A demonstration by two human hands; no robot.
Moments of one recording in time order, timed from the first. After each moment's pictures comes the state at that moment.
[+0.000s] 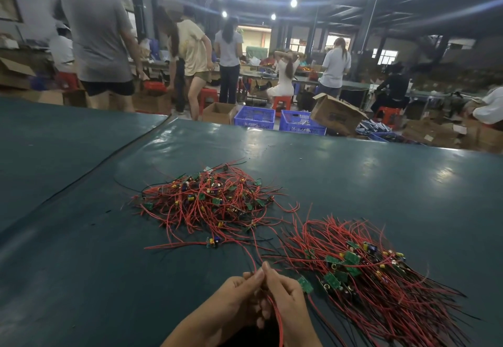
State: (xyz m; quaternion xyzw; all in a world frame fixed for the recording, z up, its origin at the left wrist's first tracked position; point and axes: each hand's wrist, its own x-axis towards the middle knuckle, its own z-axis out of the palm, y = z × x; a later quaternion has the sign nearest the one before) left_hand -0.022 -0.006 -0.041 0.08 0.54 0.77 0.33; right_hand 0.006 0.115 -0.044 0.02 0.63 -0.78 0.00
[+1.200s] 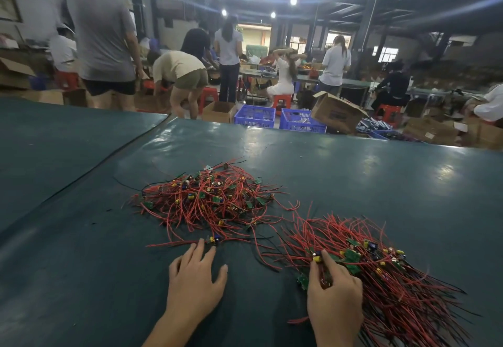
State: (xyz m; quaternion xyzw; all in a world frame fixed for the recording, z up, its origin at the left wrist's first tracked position) left_hand -0.057 -0.046 -0.082 0.00 0.98 0.19 -0.06; right_hand -0.003 0.164 -0.065 0.22 0.84 -0.36 -0.34
